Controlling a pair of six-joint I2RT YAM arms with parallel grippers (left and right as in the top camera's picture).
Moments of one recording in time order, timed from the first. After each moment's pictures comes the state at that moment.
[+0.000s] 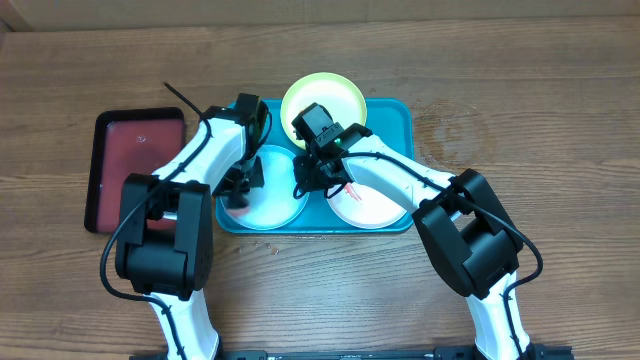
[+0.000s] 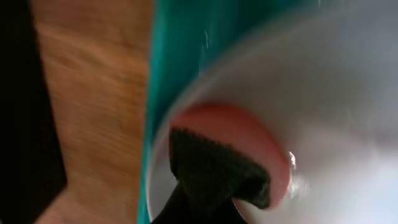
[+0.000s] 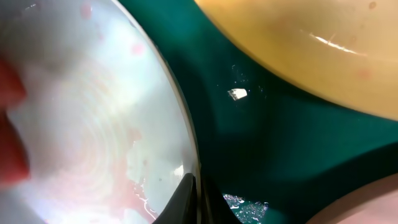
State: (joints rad) left arm -0.19 2.02 1.37 -0.99 -0.29 -0.43; right arm 0.68 2.18 1.58 -0.64 -0.20 0.46
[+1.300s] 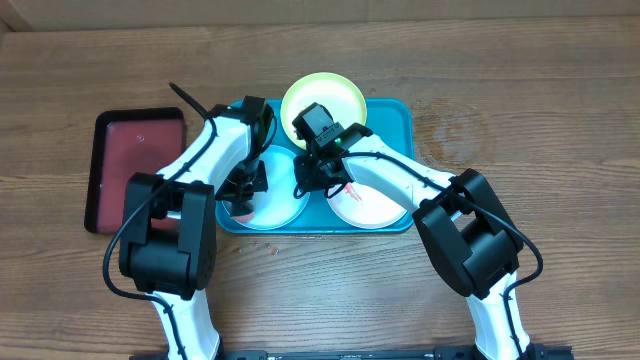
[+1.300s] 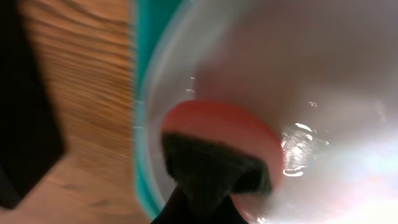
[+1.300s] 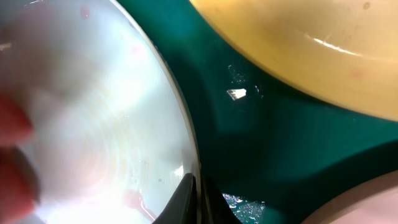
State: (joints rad) left arm -0.22 2.03 1.40 -1.12 -0.26 -0.45; right arm 0.68 2.18 1.58 -0.64 -0.20 0.46
